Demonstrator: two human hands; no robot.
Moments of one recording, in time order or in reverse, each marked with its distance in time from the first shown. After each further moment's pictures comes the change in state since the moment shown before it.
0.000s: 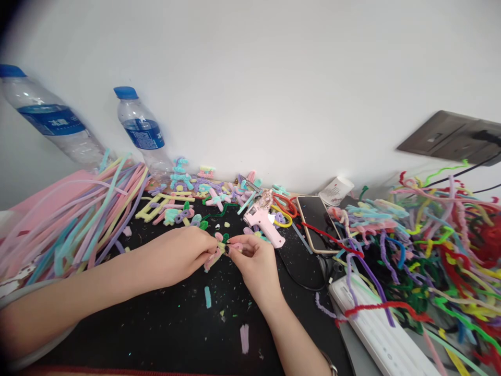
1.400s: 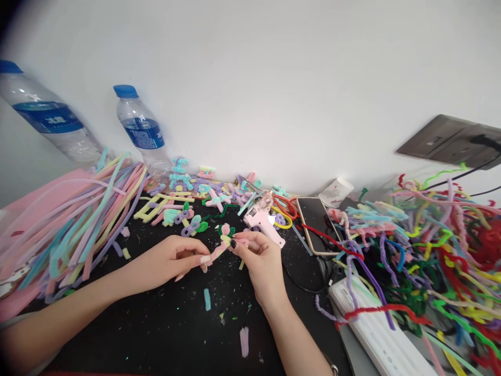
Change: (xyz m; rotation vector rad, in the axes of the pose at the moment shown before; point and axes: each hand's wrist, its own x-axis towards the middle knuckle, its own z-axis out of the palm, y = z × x) left_hand -0.015 -0.031 0.040 -0.862 0.024 -0.171; right_hand 0.001 0.000 -0.001 0.225 0.070 -0.020
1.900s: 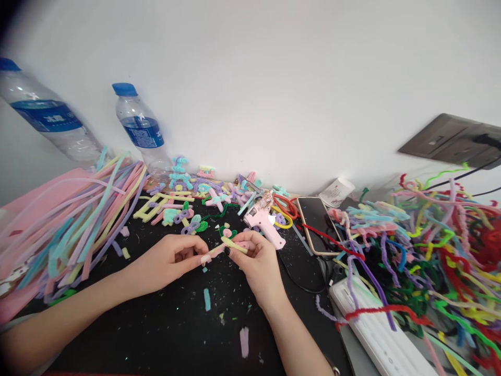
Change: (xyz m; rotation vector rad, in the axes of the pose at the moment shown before) left_hand -0.001 -0.003 0.003 0.094 0.115 0.099; right_hand -0.003 -0.005 0.002 -0.052 -0.134 0.027
